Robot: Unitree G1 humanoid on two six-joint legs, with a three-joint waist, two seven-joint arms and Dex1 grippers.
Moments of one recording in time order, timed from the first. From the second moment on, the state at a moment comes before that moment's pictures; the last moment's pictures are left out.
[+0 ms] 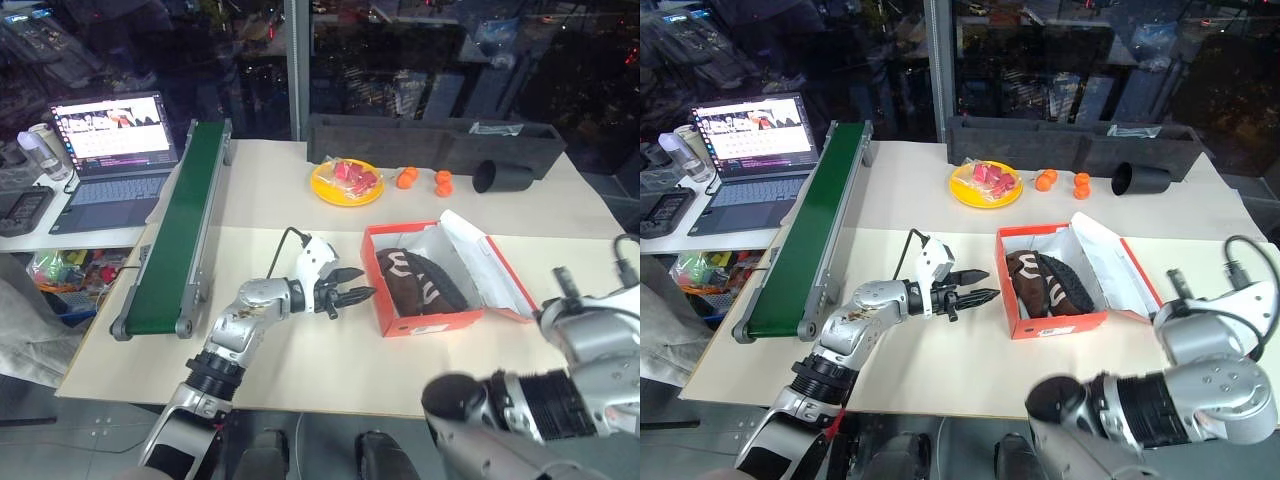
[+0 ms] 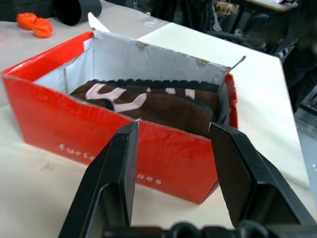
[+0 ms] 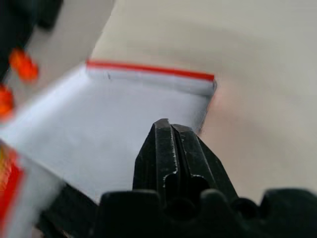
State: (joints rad) left arm -0.55 0.21 -0.24 0.13 -0.29 0.41 -0.83; right arm -0.98 0.09 -1.41 -0.70 0.34 1.61 -0.64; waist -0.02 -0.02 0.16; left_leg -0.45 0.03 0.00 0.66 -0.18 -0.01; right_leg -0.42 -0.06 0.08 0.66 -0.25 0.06
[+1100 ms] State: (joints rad) left arm -0.58 0.20 -0.22 0.13 -0.29 0.42 -0.81; right arm -0.87 -0.25 -1.46 0.42 0.33 0.94 -0.58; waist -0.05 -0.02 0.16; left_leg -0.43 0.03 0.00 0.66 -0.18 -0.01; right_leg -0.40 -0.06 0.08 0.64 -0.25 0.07
